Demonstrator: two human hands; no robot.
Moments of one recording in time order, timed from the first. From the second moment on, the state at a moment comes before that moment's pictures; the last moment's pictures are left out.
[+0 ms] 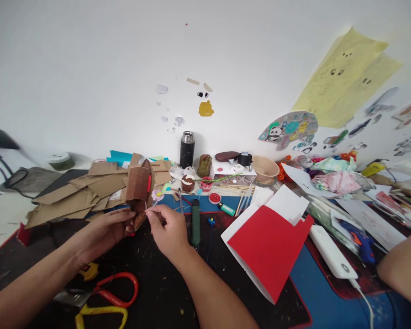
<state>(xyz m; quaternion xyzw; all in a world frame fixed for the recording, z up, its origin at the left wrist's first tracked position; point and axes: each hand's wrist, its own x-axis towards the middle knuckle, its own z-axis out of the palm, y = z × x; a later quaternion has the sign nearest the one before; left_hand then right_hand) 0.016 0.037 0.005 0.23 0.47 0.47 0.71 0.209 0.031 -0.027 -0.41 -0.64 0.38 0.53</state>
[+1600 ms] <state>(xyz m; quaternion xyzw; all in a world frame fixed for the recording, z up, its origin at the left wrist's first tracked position) 0.028 0.017 0.007 0.31 0.52 0.45 0.66 0.213 0.039 -0.040 -0.52 -0.68 0.24 0.47</state>
